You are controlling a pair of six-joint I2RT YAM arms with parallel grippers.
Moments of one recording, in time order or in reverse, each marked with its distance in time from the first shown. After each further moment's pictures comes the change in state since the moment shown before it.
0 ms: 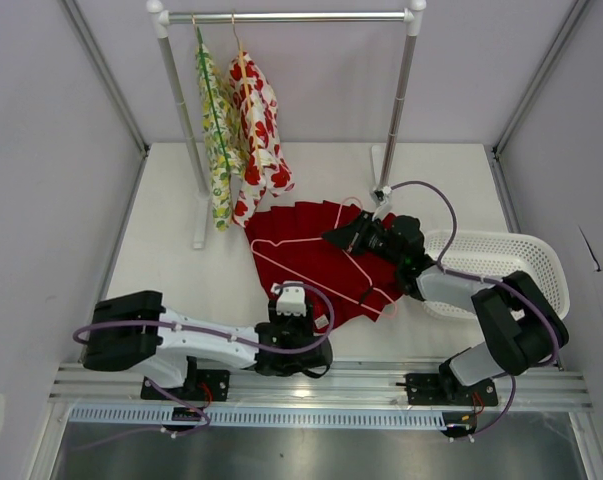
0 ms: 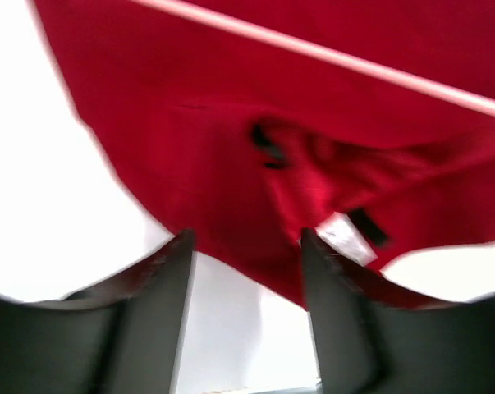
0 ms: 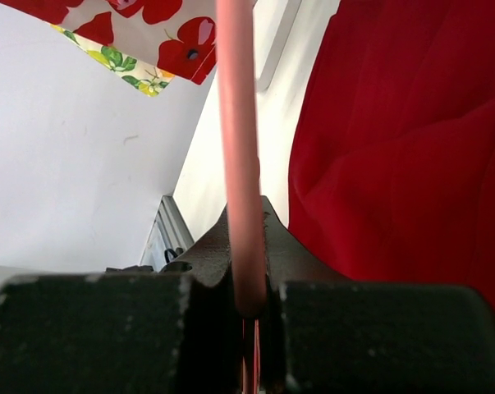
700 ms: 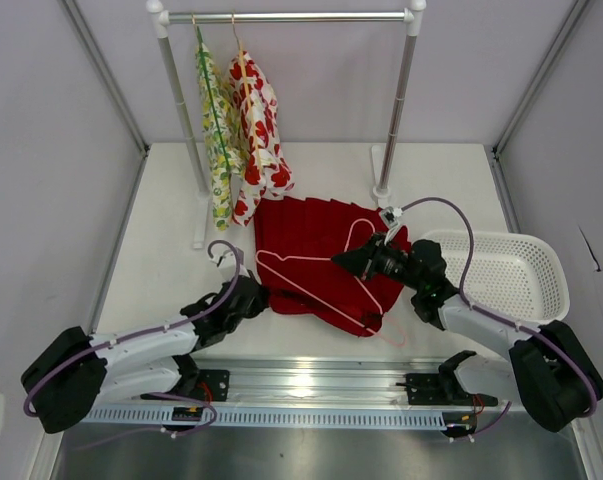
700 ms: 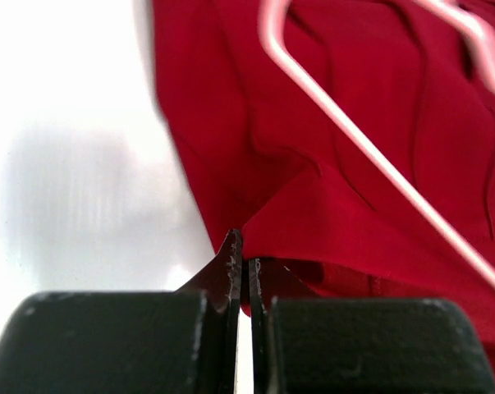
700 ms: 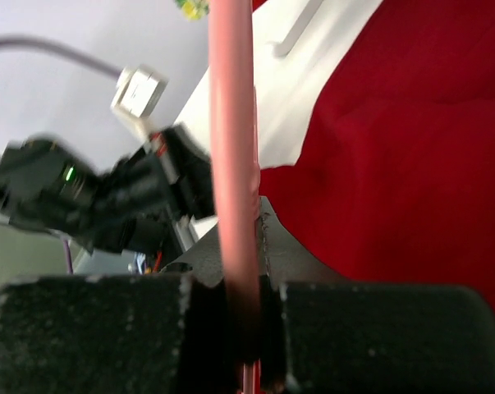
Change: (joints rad) left arm 0.627 -0.458 -0.422 0.460 0.596 0.292; right arm 0.014 -0.301 -0.180 -0.054 -0.065 -0.184
